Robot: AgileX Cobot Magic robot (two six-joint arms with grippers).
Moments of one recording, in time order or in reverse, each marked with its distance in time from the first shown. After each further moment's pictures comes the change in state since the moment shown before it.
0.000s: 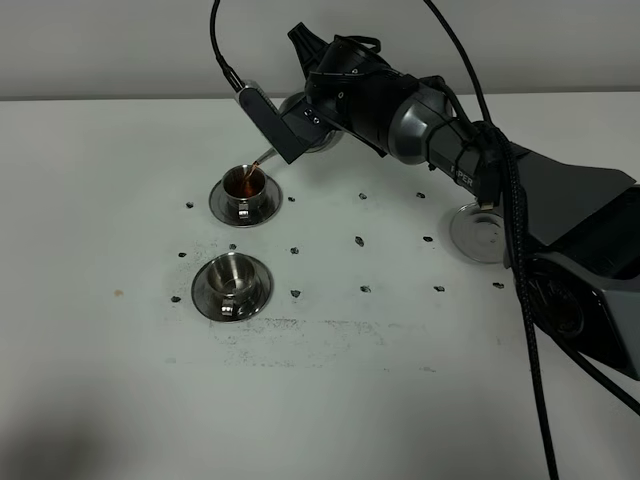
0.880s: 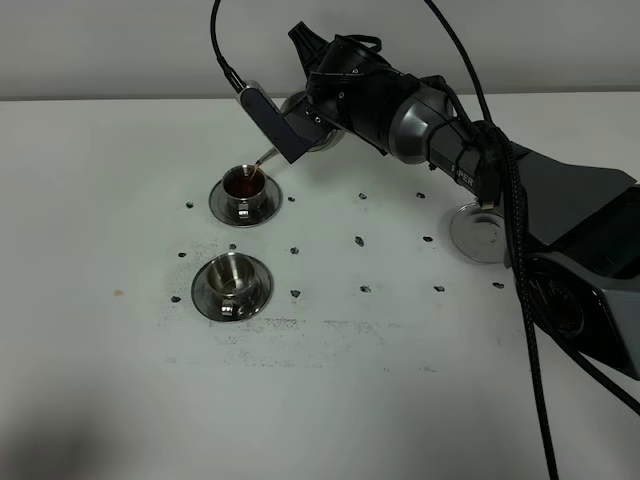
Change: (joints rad) left arm 0.000 0.000 0.000 0.000 0.000 0.000; right arm 0.000 0.000 0.000 -0.009 0.000 -0.006
